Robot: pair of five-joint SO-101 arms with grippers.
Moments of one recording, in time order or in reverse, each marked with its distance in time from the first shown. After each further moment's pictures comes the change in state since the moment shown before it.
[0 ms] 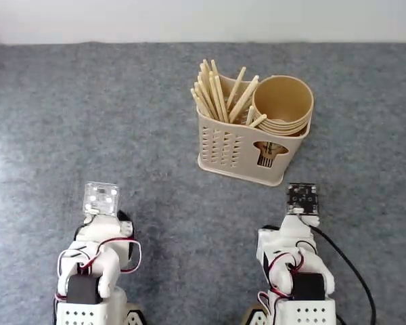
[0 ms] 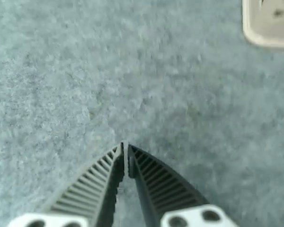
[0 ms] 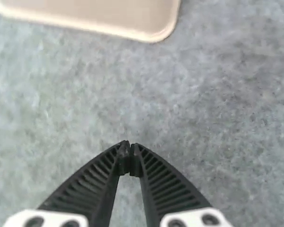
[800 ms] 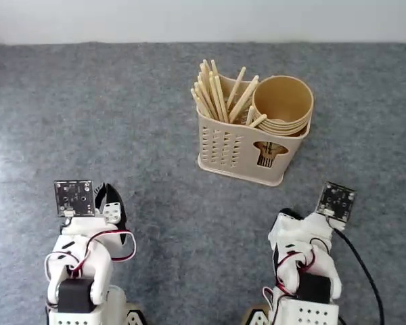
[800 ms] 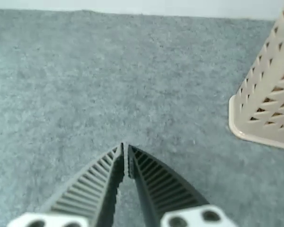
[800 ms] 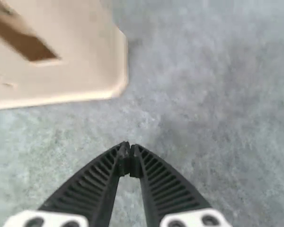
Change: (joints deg) left arm -1.7 0.0 -9.0 -8.0 9.2; right arm 7.8 -0.9 -0.1 -8.4 -11.3
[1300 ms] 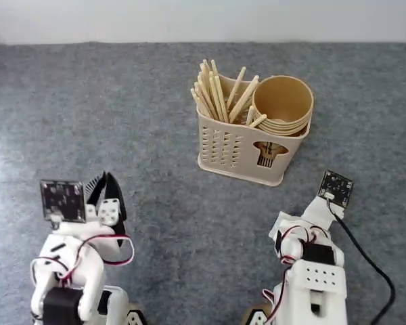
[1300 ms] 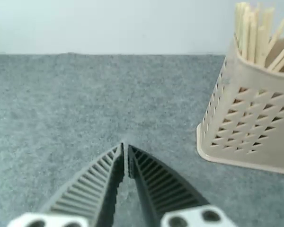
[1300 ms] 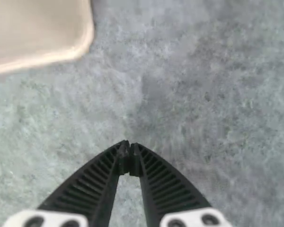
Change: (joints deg) left arm 5.0 4.1 -15.7 5.0 0.4; right arm 2.3 39.1 -9.2 -15.0 -4.0
